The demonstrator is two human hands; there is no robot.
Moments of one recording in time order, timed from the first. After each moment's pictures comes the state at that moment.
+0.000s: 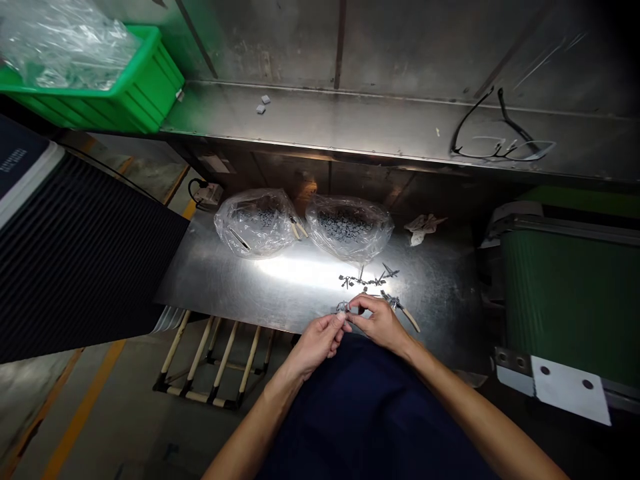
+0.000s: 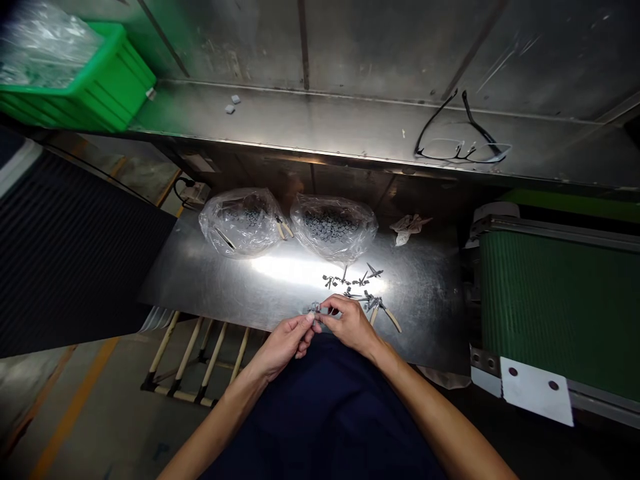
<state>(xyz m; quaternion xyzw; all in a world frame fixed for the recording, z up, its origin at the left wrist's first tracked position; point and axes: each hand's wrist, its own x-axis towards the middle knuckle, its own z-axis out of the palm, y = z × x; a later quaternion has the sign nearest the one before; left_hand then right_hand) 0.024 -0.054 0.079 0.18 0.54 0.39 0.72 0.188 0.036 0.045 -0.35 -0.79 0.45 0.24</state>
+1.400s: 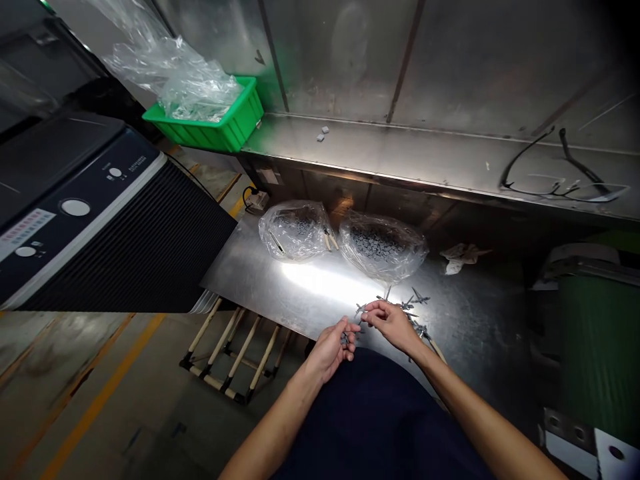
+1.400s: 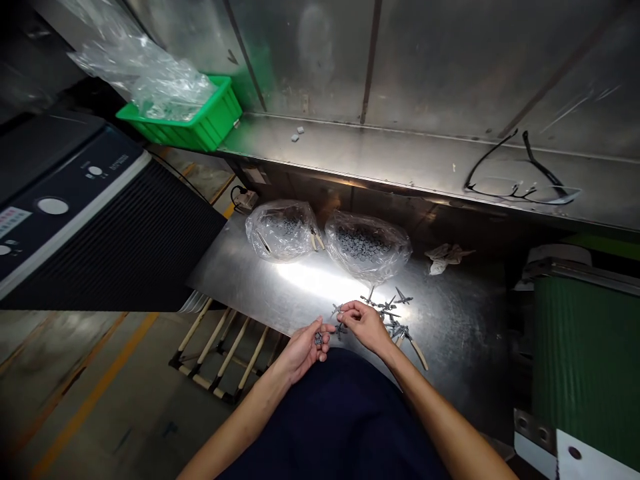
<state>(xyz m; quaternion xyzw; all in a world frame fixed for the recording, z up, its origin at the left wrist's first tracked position) 0.022 -0.063 0.048 -0.01 0.51 0.51 0.69 0.171 0.059 0.003 -0.41 -0.71 0.56 0.09</state>
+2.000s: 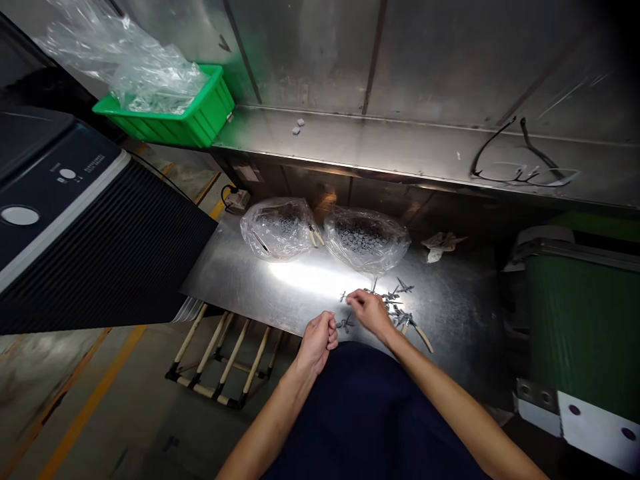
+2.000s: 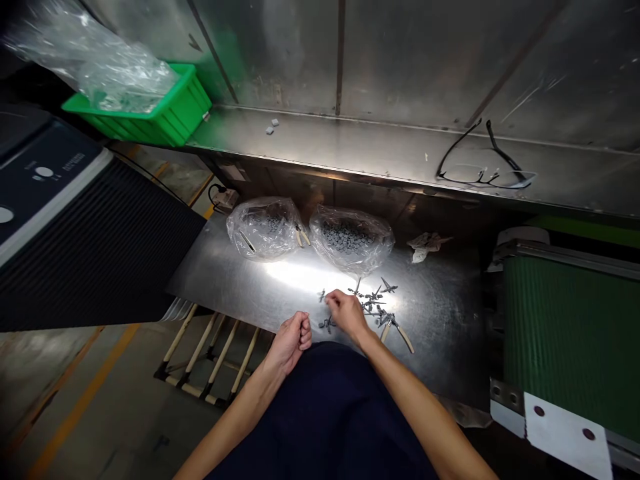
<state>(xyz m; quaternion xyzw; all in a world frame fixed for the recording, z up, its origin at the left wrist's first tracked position) 0.025 -0.055 0.043 -0.02 0.55 0.56 0.63 0.158 0.066 -0.007 -0.45 -0.79 0.40 0.08</state>
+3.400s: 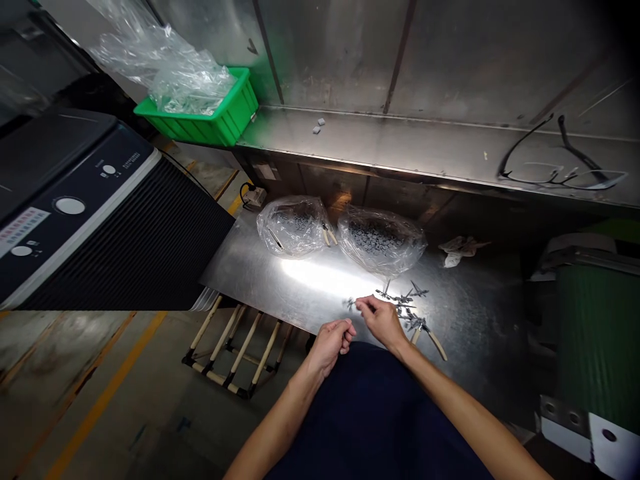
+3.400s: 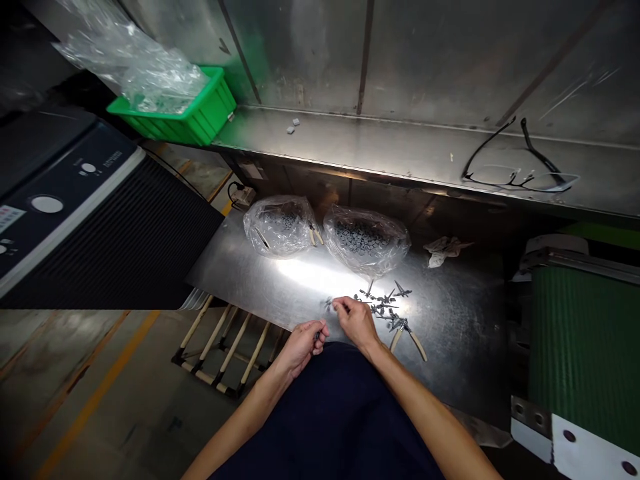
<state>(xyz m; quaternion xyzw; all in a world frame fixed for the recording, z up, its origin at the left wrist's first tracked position) 0.029 -0.075 0.036 0.02 0.57 0.50 0.66 0.157 0.051 0.000 -0.48 -0.74 0.46 0.14</state>
